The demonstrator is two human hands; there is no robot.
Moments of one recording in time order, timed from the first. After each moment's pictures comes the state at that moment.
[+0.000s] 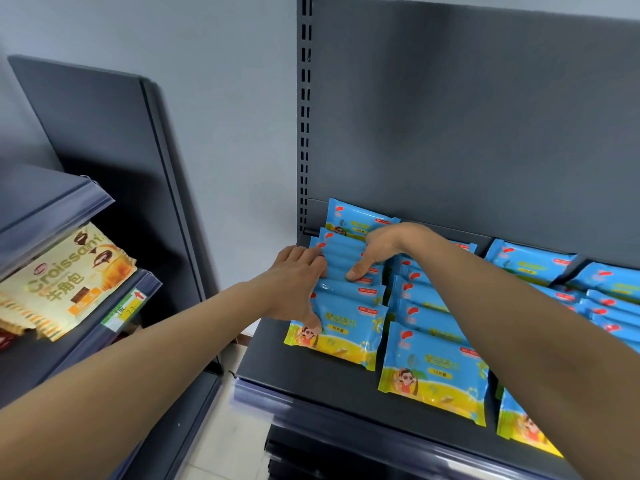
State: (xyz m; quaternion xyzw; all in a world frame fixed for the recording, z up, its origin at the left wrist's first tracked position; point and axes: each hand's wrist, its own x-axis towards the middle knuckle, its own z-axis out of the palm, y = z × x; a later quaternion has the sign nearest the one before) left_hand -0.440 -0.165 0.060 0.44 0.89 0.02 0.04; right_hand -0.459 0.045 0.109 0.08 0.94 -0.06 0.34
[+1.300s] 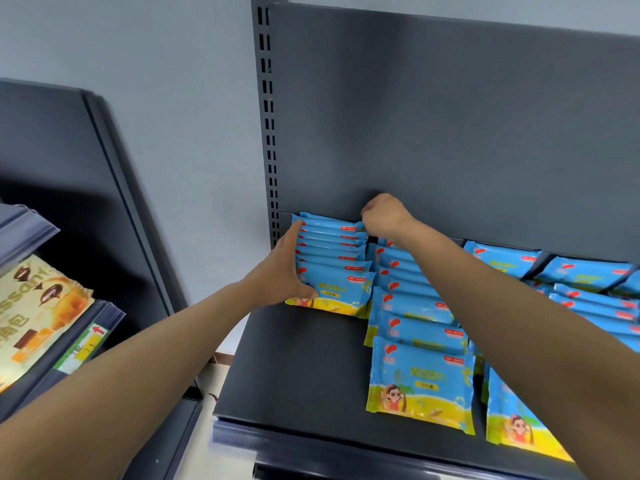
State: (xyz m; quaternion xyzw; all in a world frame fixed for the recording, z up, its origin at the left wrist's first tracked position) left_hand -0.489 -0.134 0.050 0.33 0.82 0.43 0.18; right_hand -0.463 0.067 0.138 0.23 0.93 -0.27 0.01
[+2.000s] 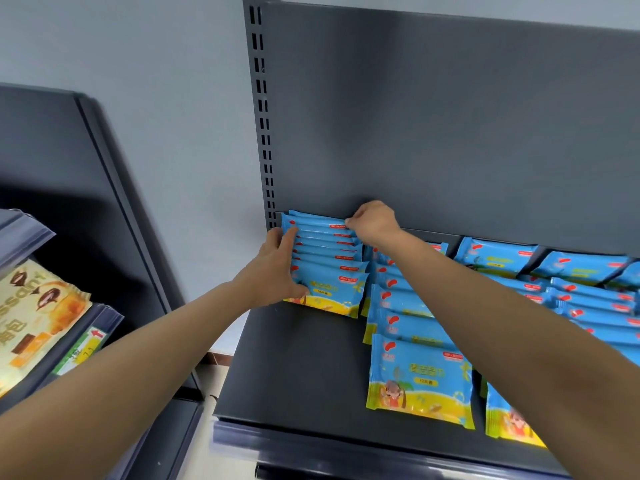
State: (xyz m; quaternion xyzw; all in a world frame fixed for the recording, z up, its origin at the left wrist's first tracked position) left_hand -0.489 -0.141 0.052 0.35 0.90 0.26 0.07; right_hand -0.461 0.056 0.122 0.24 0.92 -0.30 -0.03
